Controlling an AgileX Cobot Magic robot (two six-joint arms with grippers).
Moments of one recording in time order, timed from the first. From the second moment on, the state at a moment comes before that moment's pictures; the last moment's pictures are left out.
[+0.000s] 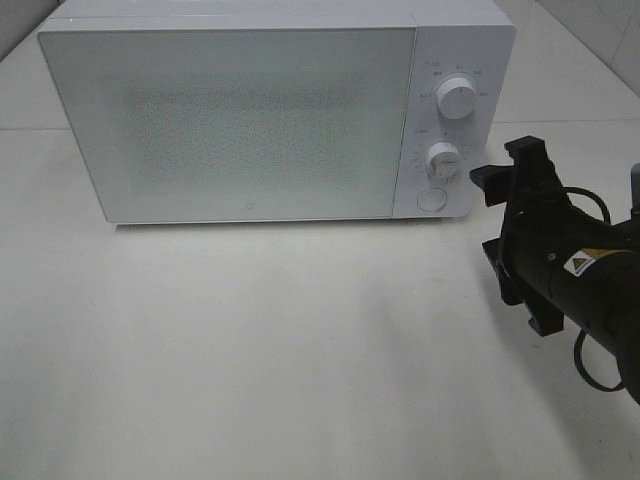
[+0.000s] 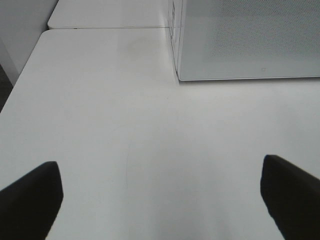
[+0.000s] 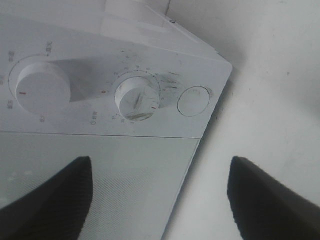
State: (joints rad) left arm 0.09 0.00 -0.50 -0.18 1.05 0.14; right arm 0.62 1.62 -0.31 0.62 -1.00 1.13
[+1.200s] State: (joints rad) left arm 0.09 0.00 -0.50 -0.18 1.05 0.14; right arm 0.62 1.77 -0.39 0.64 -0.99 1.41
